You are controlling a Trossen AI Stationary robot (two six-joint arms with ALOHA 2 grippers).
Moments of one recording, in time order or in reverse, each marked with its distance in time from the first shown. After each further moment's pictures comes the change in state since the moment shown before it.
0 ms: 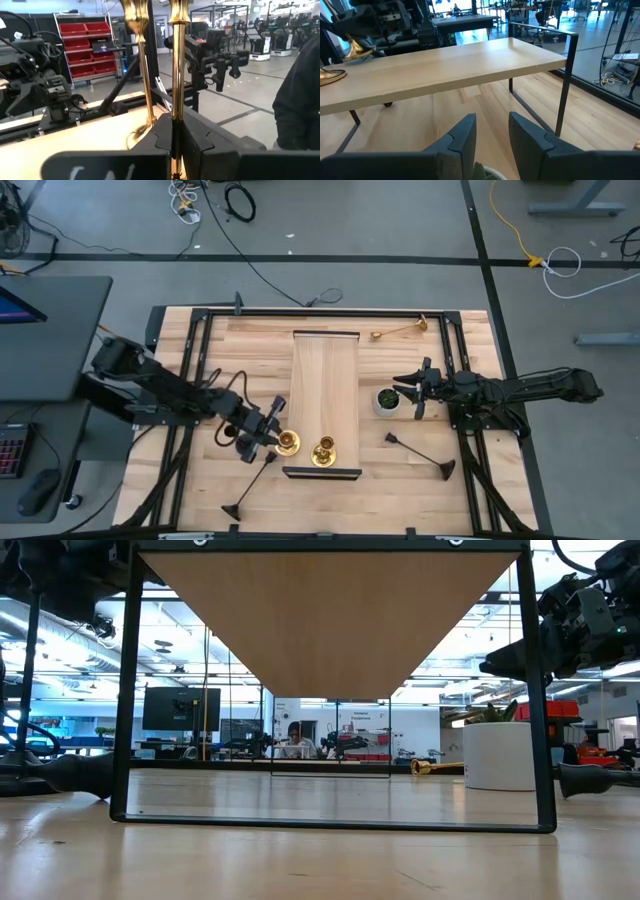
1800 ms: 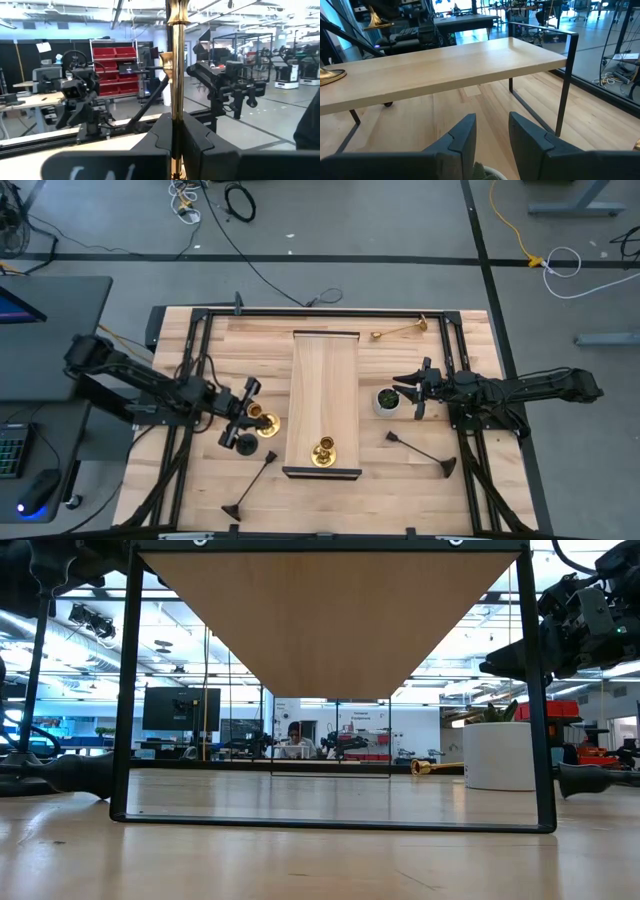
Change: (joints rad) left arm 0.017 -0.400 -0.180 -0.075 -0.105 -0.035; right arm 0.000 0.000 0.000 -0.001 0.000 0.000
